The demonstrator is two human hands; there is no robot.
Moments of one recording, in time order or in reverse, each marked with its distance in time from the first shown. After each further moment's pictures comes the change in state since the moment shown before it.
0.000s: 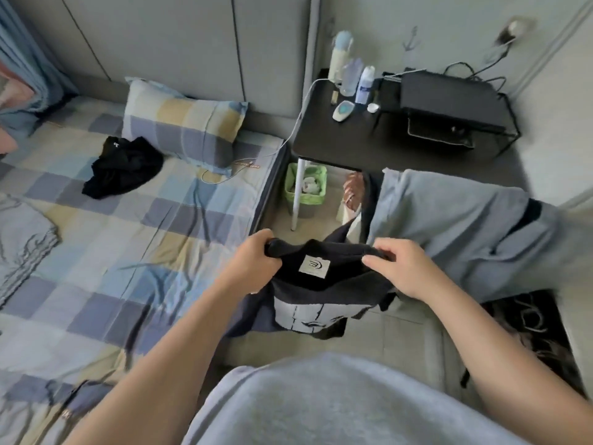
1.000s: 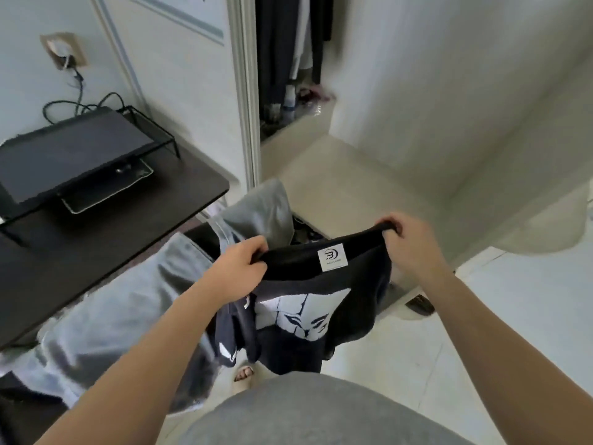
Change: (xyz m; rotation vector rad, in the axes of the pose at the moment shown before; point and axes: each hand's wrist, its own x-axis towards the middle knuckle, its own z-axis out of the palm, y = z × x) left_hand 0.082 0.336 0.334 0.334 -0.904 0.803; right_hand -0.250 0.248 -0.202 0.048 1.037 0.876
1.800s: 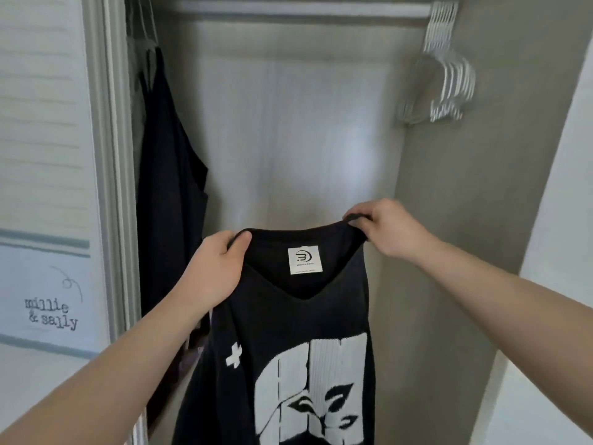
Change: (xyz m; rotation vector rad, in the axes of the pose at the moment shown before) left_hand 0.229 0.290 -0.226 -0.340 0.219 0.688; right_hand 0.160 -0.208 -0.290 -0.368 0.506 -0.173
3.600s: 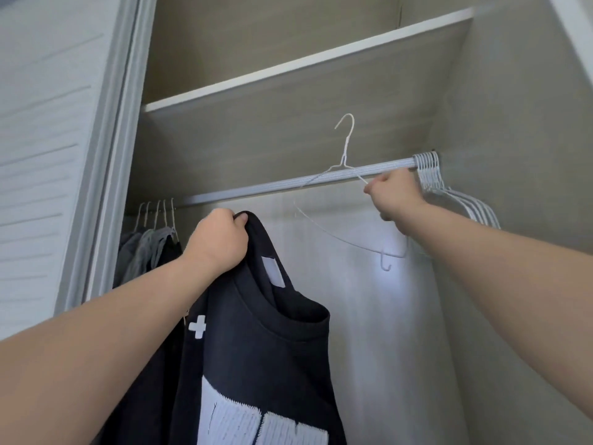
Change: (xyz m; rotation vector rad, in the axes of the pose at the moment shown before) left_hand 0.252 0.218 -0.041 0.474 0.476 0.394; right_hand 0.256 0.005 -0.198 0.537 0.759 0.155
